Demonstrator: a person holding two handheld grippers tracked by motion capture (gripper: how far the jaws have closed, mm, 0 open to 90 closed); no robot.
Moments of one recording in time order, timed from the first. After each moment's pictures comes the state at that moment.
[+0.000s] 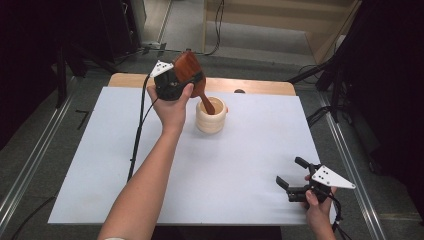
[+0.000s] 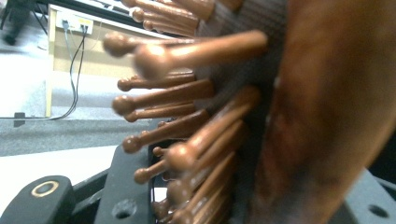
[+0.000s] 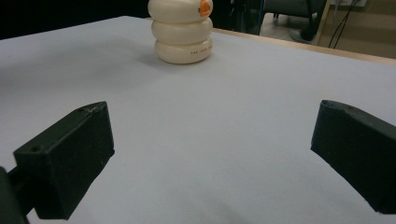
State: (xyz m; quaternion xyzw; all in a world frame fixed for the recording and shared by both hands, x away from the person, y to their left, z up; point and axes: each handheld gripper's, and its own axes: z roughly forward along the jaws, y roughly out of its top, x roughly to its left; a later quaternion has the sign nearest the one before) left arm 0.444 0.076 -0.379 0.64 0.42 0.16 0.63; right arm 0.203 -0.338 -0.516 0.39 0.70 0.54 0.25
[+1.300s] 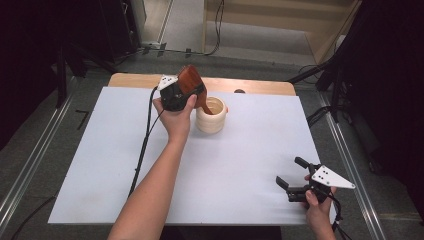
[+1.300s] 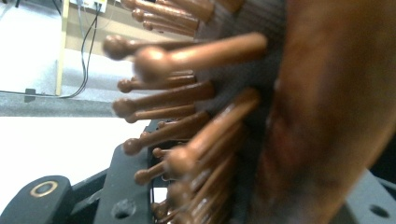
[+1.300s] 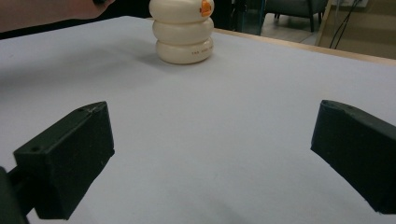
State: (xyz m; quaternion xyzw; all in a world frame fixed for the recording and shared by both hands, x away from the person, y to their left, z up) left arm 0.444 0.066 -0.424 0.63 0.46 0.15 0.61; right arm 0.203 -0.338 -0.516 0.39 0.70 0.54 0.25
